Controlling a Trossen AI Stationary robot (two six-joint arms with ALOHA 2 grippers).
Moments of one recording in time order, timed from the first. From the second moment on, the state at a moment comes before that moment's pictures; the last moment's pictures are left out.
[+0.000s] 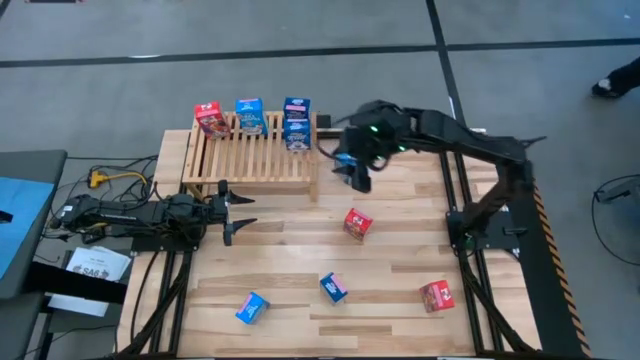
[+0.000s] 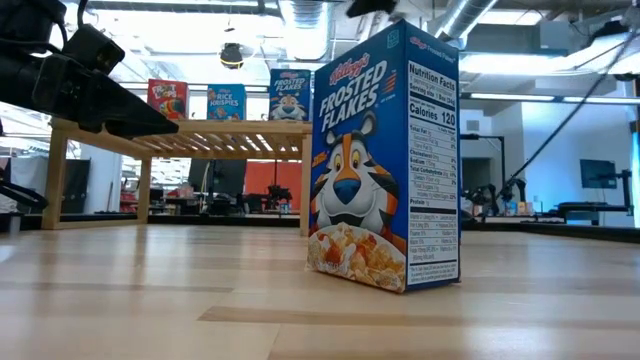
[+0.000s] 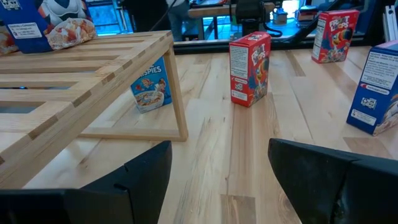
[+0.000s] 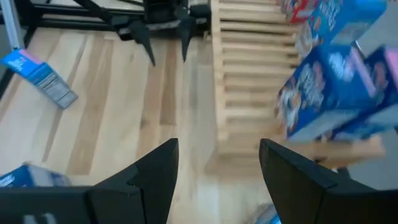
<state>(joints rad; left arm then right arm) -0.04 0.19 0.01 0.07 -0.28 0.07 -0.20 1.57 1.81 -0.91 -0.08 -0.17</state>
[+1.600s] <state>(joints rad) -0.04 0.19 0.01 0.07 -0.28 0.07 0.01 1.34 0.90 -0.48 0.10 0.53</state>
